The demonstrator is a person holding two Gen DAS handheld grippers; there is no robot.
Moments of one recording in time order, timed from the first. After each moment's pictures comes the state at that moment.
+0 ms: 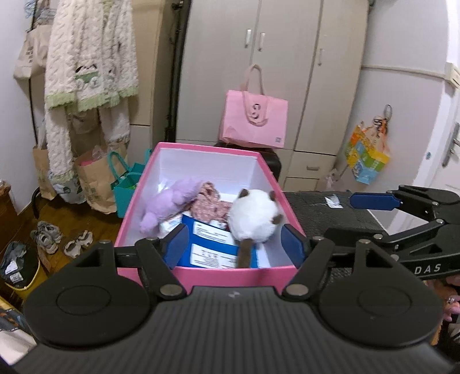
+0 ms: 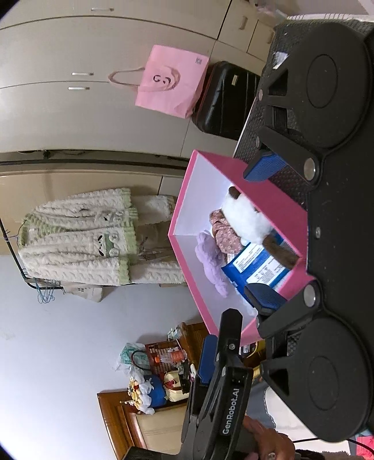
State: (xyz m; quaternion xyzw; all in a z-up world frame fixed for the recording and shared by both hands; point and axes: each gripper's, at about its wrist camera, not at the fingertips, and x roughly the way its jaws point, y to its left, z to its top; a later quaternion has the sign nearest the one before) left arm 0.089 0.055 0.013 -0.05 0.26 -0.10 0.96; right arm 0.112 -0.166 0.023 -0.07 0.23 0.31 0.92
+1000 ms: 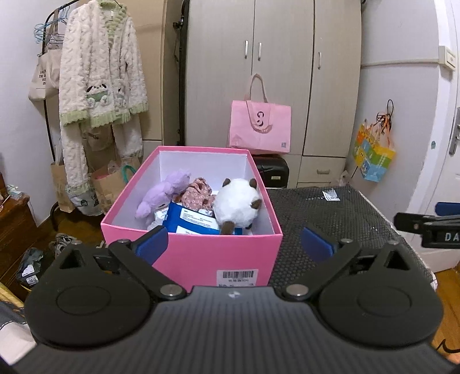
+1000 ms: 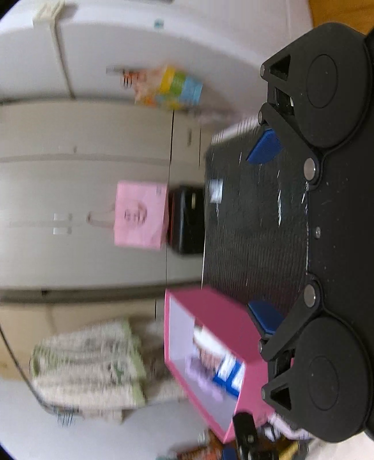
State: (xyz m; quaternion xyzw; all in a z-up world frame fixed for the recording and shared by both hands) left arm 0.034 0.002 0.002 -0.02 0.23 -0.06 0.97; right arm 0.039 -0.247 0.010 0.00 0.25 0.02 0.97
